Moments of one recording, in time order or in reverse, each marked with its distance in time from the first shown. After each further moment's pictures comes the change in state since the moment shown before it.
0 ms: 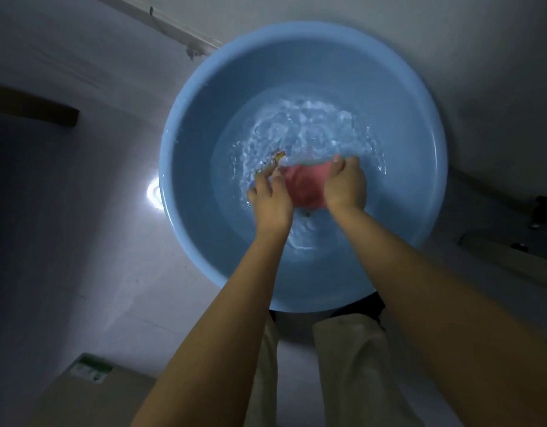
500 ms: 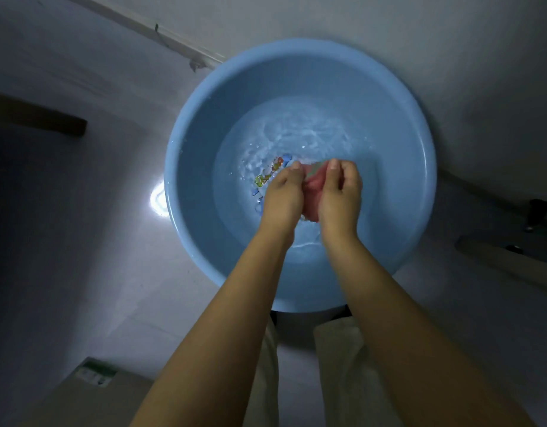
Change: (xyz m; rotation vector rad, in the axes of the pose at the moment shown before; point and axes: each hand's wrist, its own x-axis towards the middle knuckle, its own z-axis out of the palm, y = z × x) left_hand -0.018 0.035 0.003 -0.178 -0.229 -0.065; right_hand -0.050 -0.013 -0.012 0.563 0.128 -0.099
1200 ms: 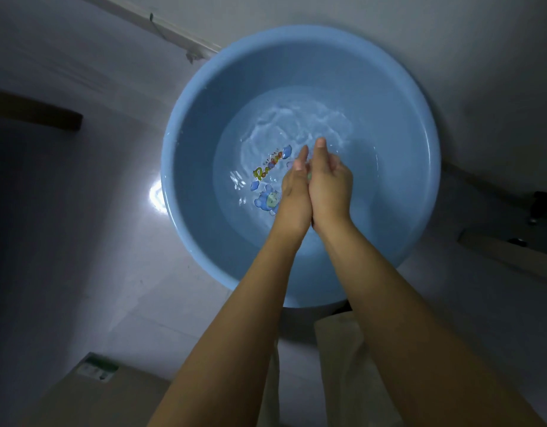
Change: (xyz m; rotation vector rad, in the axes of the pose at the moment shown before) left_hand -0.003 -0.019 0.007 0.098 -0.127 0.129; right_hand 0.002 -0.009 0.014 0.207 -0.140 0.171
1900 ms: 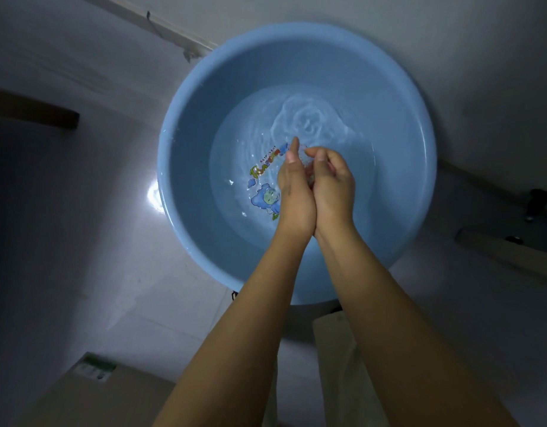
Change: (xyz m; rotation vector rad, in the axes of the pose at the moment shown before) left_hand -0.005 -0.004 0.011 -0.130 0.124 0.075; right_hand -0.010 0.003 -0.014 0.037 -0.051 -0.088
